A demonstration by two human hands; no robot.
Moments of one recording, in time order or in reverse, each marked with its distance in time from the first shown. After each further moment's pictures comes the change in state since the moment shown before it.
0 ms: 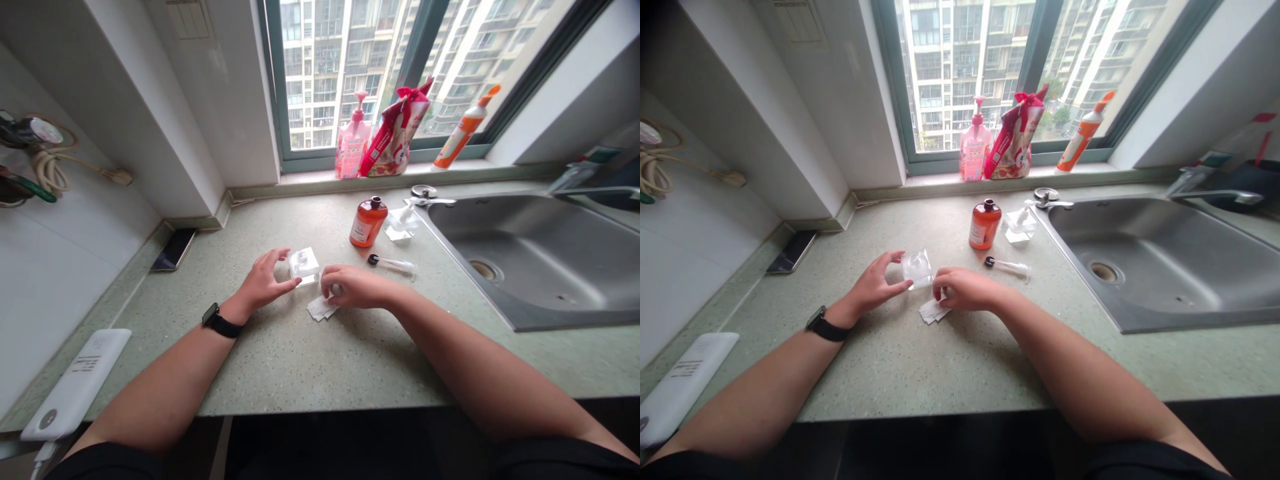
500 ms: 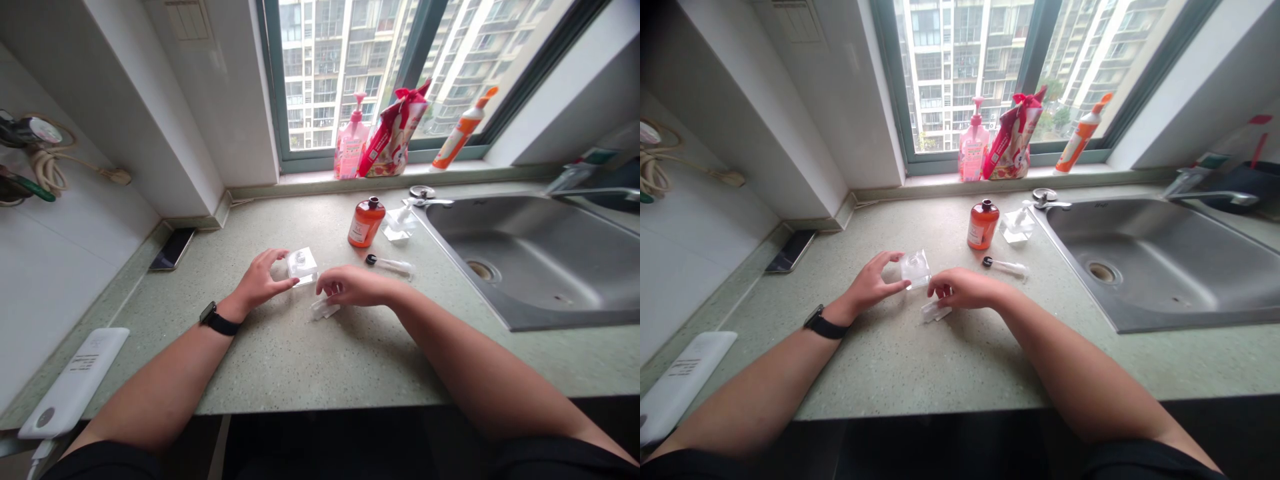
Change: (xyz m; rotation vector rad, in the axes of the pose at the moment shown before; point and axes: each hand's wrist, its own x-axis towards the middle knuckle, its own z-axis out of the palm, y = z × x) left_hand 0.004 -0.003 -0.002 0.005 0.023 0.079; right_hand -0.002 0.000 -0.011 0.210 -0.076 0.027
